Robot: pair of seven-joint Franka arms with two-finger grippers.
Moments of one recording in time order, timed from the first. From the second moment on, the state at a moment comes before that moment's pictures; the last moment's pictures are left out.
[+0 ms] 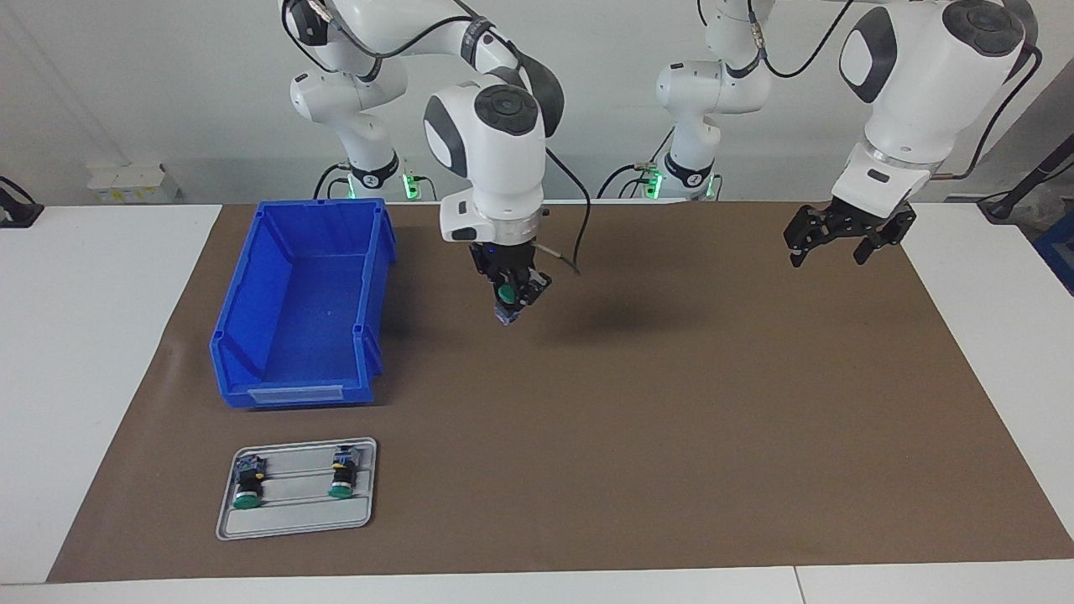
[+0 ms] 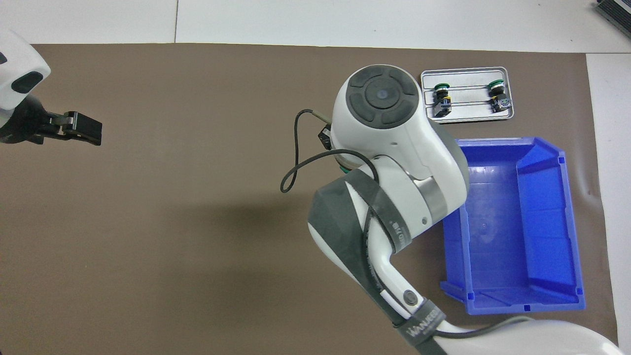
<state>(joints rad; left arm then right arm) -0.14 0.09 0.04 -1.51 0.04 1.62 -0.03 0.46 0.32 0.05 -1.44 -0.04 1.75 1.15</state>
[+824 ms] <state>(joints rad) -0.14 0.09 0.04 -1.51 0.04 1.62 -0.03 0.13 0.12 0.04 -1.68 -0.02 1.71 0.32</state>
